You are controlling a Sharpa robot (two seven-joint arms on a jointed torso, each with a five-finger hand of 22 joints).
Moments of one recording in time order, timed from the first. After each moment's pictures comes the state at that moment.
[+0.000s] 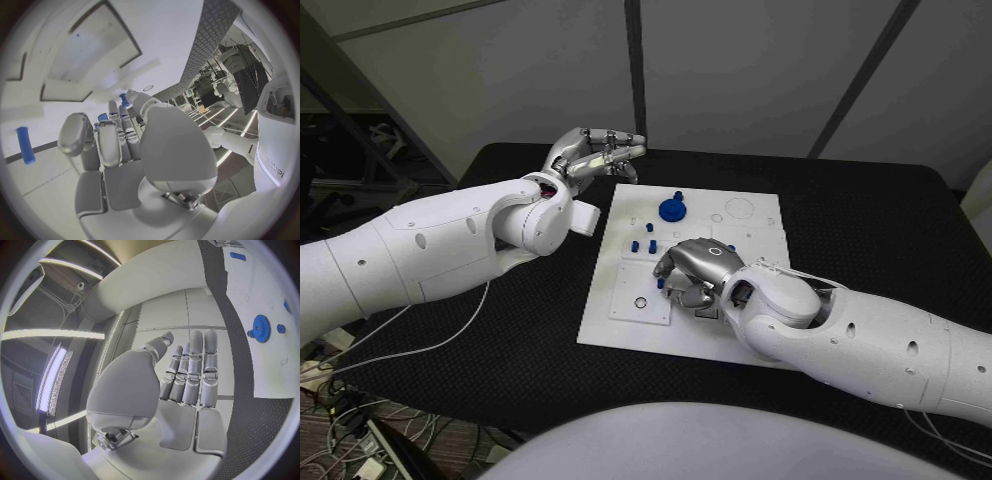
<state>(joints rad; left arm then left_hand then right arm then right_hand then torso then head) 1.06 -0.84 0.11 1.44 -0.16 -0.30 0.39 1.37 -0.12 0.40 -0.05 0.12 0.96 0.22 0.12 0.07 0.92 0.15 0.25 0.09 1.04 0.06 0.82 0.34 0.19 1.01 0.16 0.42 1.01 0.98 -0.57 -0.06 1.58 -1.75 -0.33 -0.26 1.40 -0.18 0.43 0.08 0.22 0.99 0.19 0.07 0.07 1.04 0.13 0.09 0.10 1.47 0.03 1.34 1.25 0.08 1.35 0.13 1.32 1.12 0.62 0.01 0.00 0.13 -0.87</state>
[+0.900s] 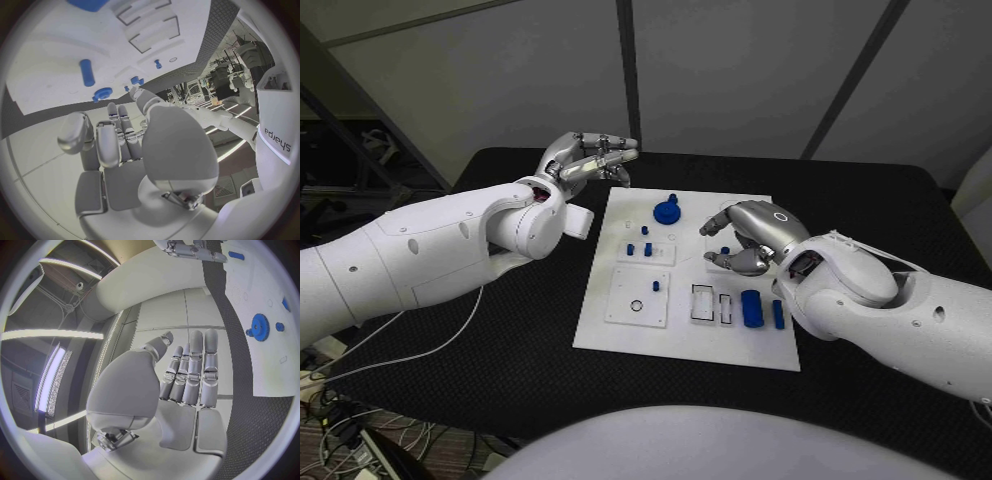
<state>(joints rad) 1.06 -0.85 0.11 1.44 -0.16 -0.30 0.38 1.37 -0.12 0.39 -0.06 0.12 0.94 0.22 0.11 0.07 0.90 0.16 0.25 0.08 1.04 0.07 0.82 0.33 0.19 1.04 0.16 0.42 1.01 1.01 -0.79 0.04 1.69 -1.72 -0.40 -0.27 1.38 -0.19 0.34 0.09 0.25 0.97 0.16 0.07 0.07 1.00 0.11 0.13 0.10 1.47 0.03 1.34 1.23 0.08 1.34 0.13 1.30 1.10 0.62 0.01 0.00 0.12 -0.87</state>
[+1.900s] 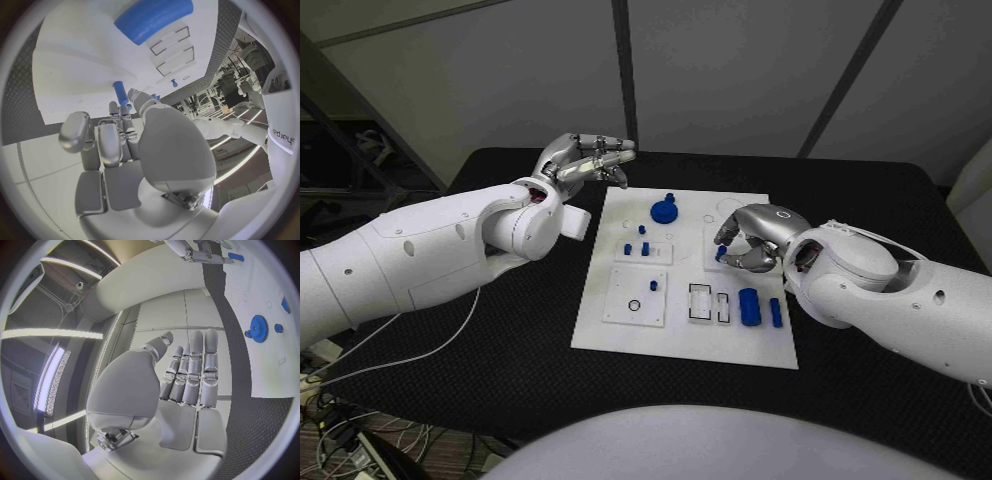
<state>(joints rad) 1.06 -0.84 0.11 1.43 -0.16 -0.29 0.37 1.37 -0.11 0.38 -0.06 0.12 0.94 0.22 0.11 0.07 0.90 0.16 0.26 0.08 1.04 0.07 0.82 0.33 0.19 1.04 0.16 0.42 1.01 1.02 -0.79 0.05 1.64 -1.70 -0.22 -0.33 1.42 -0.14 0.31 0.09 0.25 1.00 0.13 0.08 0.08 1.01 0.10 0.19 0.09 1.47 0.02 1.32 1.20 0.09 1.35 0.12 1.29 1.08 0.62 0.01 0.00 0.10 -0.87</state>
